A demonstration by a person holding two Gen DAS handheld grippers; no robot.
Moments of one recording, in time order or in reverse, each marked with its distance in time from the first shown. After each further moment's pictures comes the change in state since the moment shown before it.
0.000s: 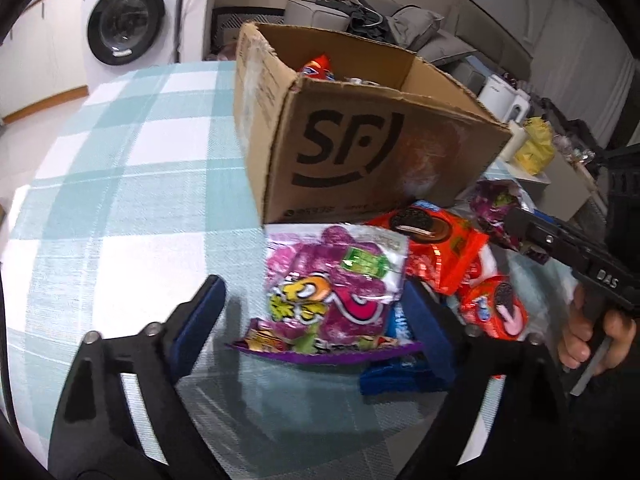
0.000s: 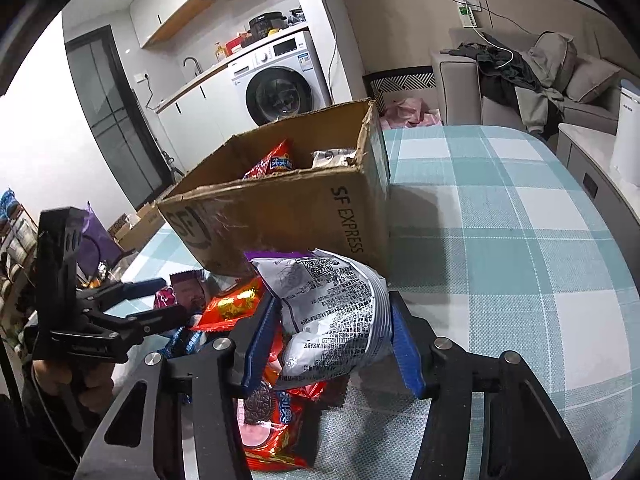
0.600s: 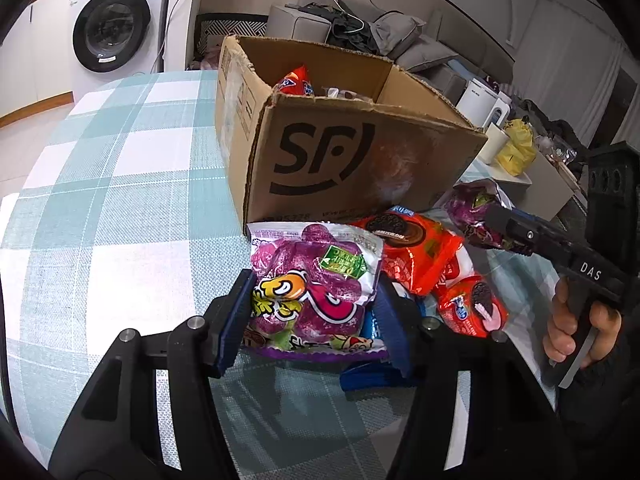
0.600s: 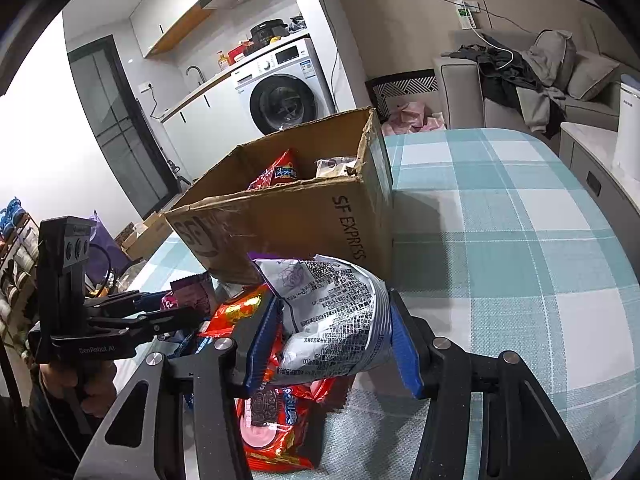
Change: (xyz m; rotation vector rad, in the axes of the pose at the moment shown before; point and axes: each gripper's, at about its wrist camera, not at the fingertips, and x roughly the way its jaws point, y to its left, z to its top) left arm -0.014 -0.006 -0.001 0.021 -0.032 -0.046; right arm -0.006 0.000 0.000 0.010 -0.026 0.025
